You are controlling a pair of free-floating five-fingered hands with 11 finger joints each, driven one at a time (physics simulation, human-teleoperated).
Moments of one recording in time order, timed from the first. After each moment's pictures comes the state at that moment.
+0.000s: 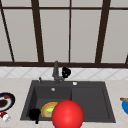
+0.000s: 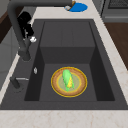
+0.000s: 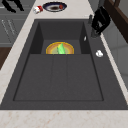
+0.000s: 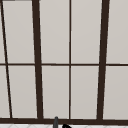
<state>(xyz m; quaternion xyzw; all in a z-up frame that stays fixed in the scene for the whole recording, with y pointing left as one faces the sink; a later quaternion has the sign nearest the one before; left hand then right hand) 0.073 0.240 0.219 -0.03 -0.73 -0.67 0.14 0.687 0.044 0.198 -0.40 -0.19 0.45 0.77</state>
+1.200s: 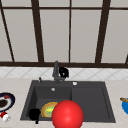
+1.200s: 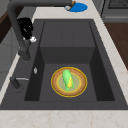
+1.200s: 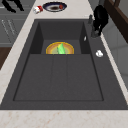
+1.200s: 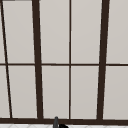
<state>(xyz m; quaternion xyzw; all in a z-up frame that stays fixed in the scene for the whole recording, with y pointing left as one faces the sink) 0.073 0.240 0.219 -0.03 -0.73 -0.67 0.14 0.709 0.097 0.182 -0.59 0.01 0.10 0.80</state>
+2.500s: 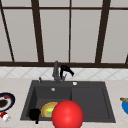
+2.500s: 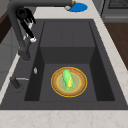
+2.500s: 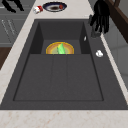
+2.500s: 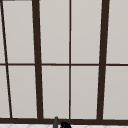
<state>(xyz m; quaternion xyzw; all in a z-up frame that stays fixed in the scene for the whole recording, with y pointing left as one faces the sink) 0.073 0.240 0.219 -0.03 -0.73 -0.67 0.14 0.696 0.073 0.222 -0.54 -0.01 0.14 0.83</state>
